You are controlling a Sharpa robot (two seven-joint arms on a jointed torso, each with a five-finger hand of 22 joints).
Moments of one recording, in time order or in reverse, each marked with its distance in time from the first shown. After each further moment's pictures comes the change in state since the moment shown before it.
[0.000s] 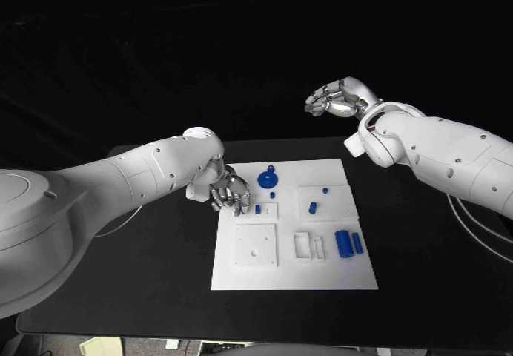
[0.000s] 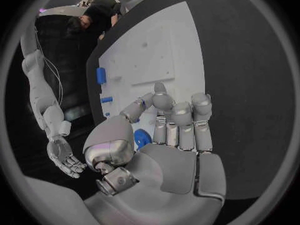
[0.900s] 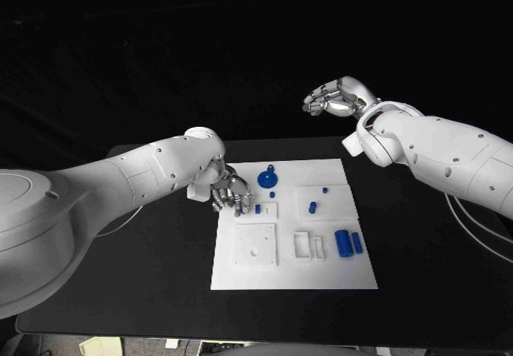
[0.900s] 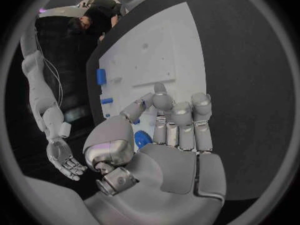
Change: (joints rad) left arm -0.001 0.008 -0.001 -0.004 -0.002 0.008 -0.001; left_hand 0.000 0.000 0.000 0.000 0.000 -0.001 0.001 0.000 0.004 -0.001 -0.005 0.000 0.001 0.000 0.000 0.000 0.001 0.008 0.000 0.000 0.000 0.000; right arm 0.000 0.005 0.000 -0.001 0.000 0.000 0.000; right_hand 0.000 0.000 0.000 0.000 0.000 0.000 0.000 0.000 -0.002 0.004 0.004 -0.004 -0.002 0.000 0.000 0.000 -0.001 0.000 0.000 0.000 -0.004 0.001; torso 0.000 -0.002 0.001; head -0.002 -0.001
